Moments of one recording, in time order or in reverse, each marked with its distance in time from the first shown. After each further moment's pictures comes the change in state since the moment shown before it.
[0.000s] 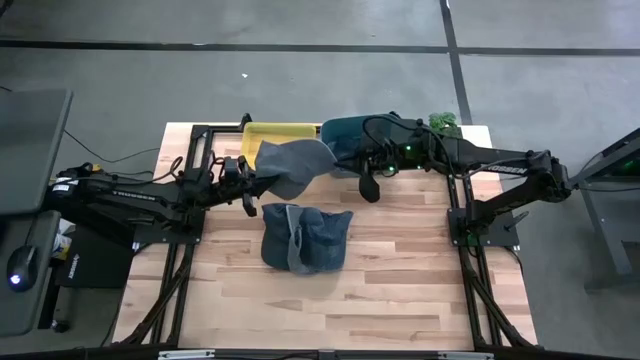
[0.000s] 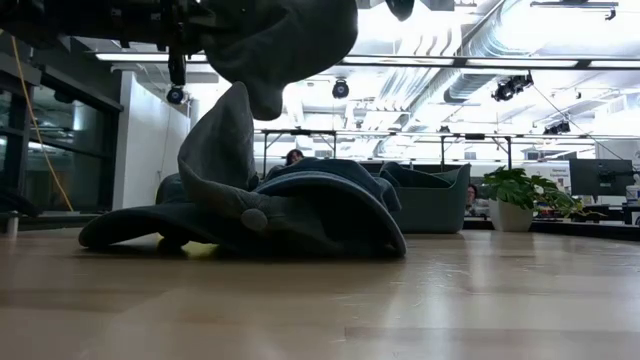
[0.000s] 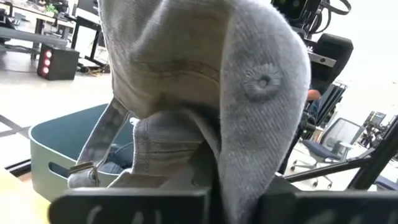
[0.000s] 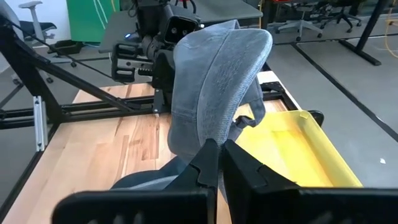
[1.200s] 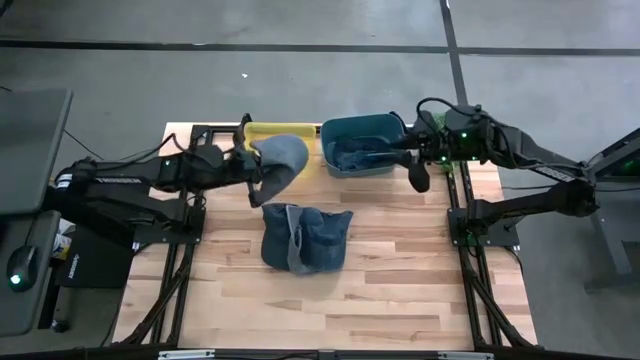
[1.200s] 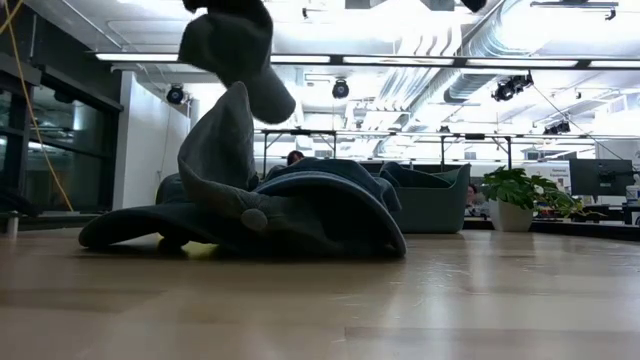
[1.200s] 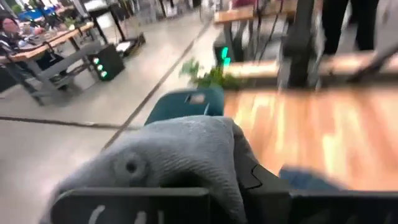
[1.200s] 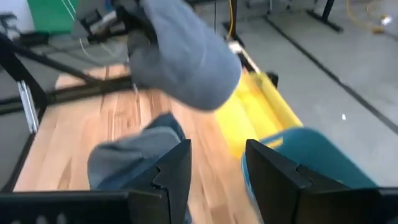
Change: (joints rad) left arm 0.000 0.117 0.603 -0.896 -0.102 0.527; right arm -0.113 -0.296 0.001 -0.414 0.010 0.026
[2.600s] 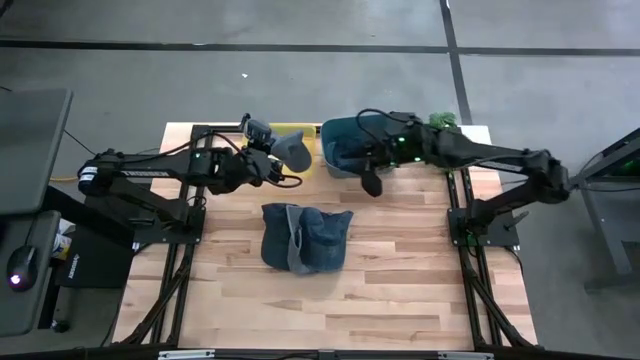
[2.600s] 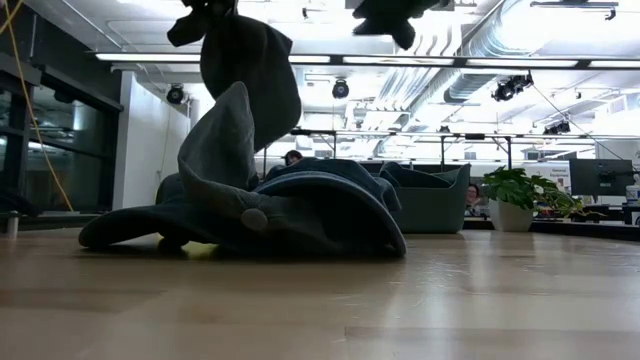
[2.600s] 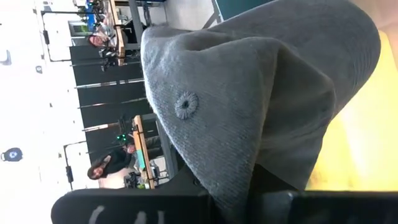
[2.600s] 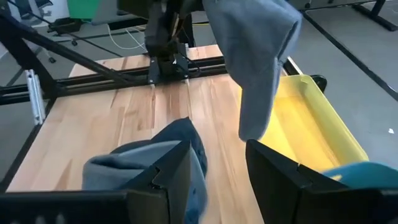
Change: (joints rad) left arm 0.000 0.302 0.285 -0.432 -0.535 0.757; right arm 0.001 0.311 -0.056 0.370 -0.132 -0.044
